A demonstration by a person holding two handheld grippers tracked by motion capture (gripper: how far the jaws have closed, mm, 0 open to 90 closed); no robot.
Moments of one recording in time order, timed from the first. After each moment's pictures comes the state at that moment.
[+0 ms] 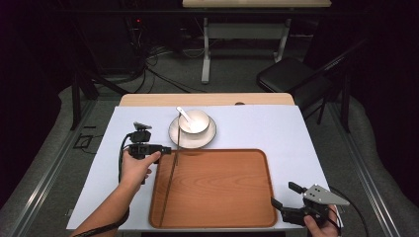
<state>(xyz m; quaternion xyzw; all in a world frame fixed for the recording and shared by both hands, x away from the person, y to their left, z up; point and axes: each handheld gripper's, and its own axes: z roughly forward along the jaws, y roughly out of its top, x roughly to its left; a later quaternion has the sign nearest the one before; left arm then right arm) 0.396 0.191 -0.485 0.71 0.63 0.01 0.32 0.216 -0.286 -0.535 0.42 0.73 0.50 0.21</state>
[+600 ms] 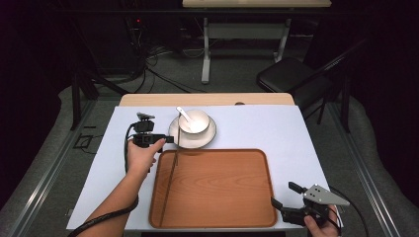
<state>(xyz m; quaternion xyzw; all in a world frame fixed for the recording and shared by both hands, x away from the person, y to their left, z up) 0.424 0.182 -0.478 0.70 0.62 0.03 0.34 0.216 -0.286 -0.535 0.41 0.73 0.50 0.21</state>
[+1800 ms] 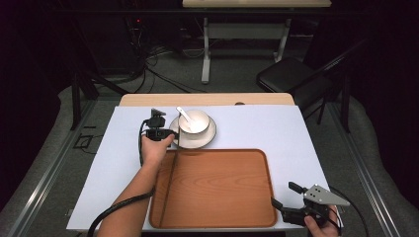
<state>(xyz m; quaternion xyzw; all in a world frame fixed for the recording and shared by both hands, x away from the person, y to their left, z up) 0.462 0.158 -0.507 0.70 0.64 0.03 0.31 0.215 -0.287 -0.535 0.41 0.73 0.50 0.21</state>
